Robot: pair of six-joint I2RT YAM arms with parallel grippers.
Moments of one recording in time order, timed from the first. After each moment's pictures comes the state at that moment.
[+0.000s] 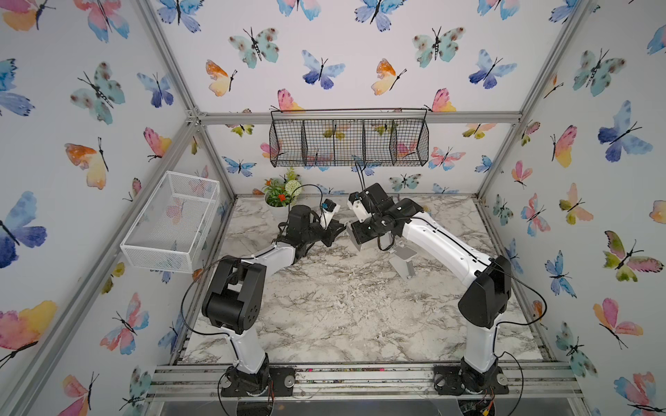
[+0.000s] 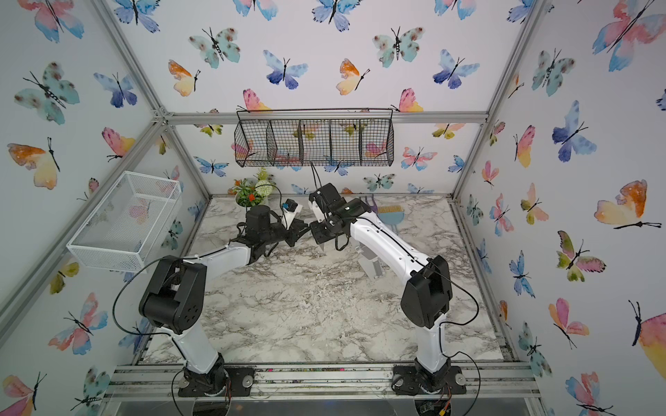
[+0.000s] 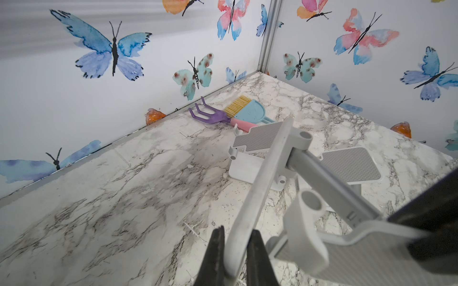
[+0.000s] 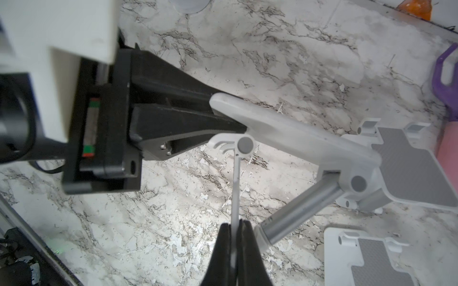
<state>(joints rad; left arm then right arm) -0.32 1.80 1.09 0.33 0.59 0.10 0.76 1.93 1.90 -0.95 -0.08 0.18</state>
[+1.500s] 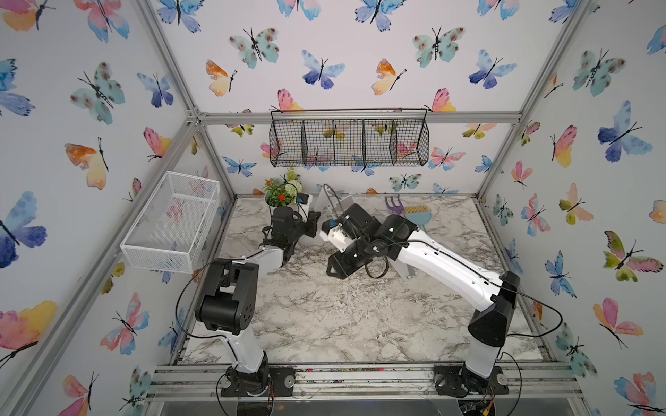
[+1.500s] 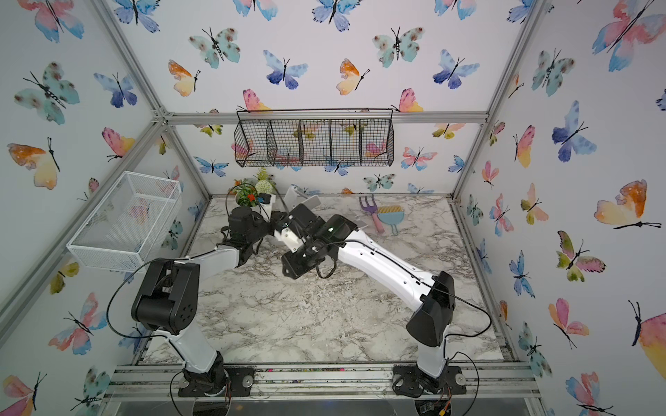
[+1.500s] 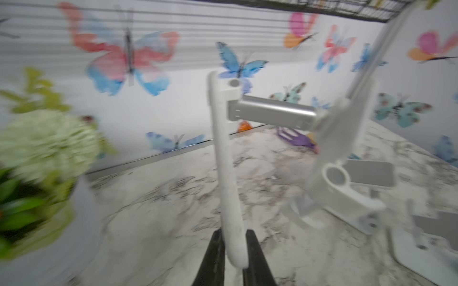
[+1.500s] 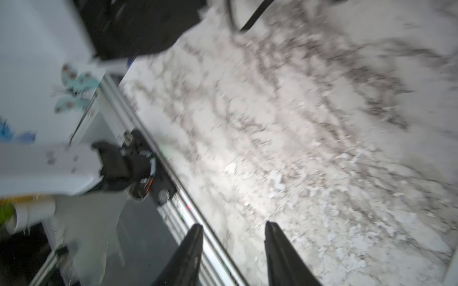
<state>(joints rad) -0.20 1.75 1.00 0.49 0.28 -0.04 1.03 1.84 1.94 -1.14 -0.29 0.25</state>
